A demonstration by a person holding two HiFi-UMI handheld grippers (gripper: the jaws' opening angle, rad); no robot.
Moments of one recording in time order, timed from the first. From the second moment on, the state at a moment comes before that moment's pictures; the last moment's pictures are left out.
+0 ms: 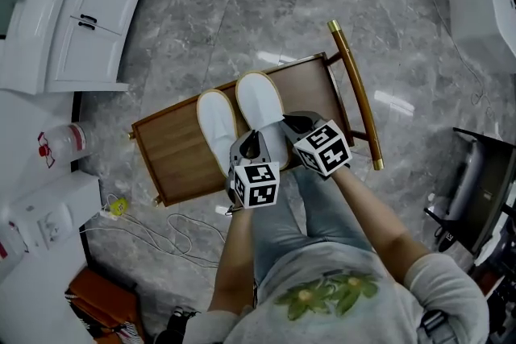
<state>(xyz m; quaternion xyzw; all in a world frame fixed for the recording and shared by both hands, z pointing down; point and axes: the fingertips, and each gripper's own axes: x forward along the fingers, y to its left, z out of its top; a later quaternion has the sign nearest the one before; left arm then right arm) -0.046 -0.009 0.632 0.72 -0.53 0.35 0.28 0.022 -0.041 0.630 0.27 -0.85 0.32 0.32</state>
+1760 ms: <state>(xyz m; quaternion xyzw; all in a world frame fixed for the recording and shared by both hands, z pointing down) -0.065 -0.002 0.688 0.70 -0.51 0.35 0.35 -0.001 -0.028 0.692 0.25 -0.82 0.33 0.39</state>
